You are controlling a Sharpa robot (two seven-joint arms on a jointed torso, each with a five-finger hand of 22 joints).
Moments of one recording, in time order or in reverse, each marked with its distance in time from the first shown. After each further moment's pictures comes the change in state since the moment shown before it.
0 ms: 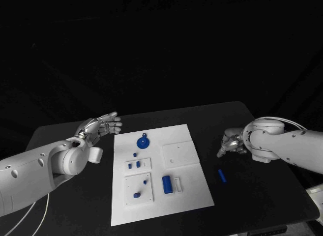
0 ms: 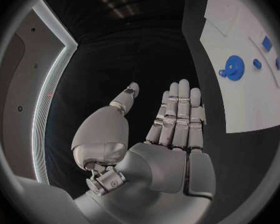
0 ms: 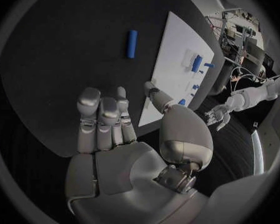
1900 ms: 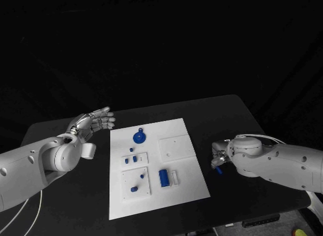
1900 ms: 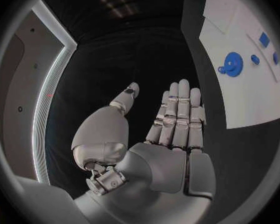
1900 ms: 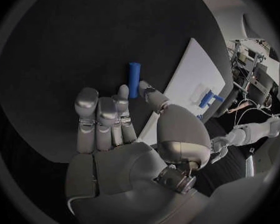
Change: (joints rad) left arm 0.000 -0.019 -0.001 0.003 0.000 0.001 -0.002; left_hand 0.000 0.000 0.002 0.002 0.000 0.000 0.000 0.000 -0.001 0.000 0.000 0.000 -0.001 0.000 0.000 -0.004 0.003 0.000 0.000 0.000 0.000 0.002; right arm -0.177 0.078 0.006 0.006 -0.240 -0.076 -0.057; right_hand 0.058 0.100 -0.002 -0.075 0.002 0.046 -0.004 0.147 0.319 0.011 -0.003 -0.017 -0.002 0.002 0.007 0.000 0.005 0.000 -0.011 0.023 0.012 0.001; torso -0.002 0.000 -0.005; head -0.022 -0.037
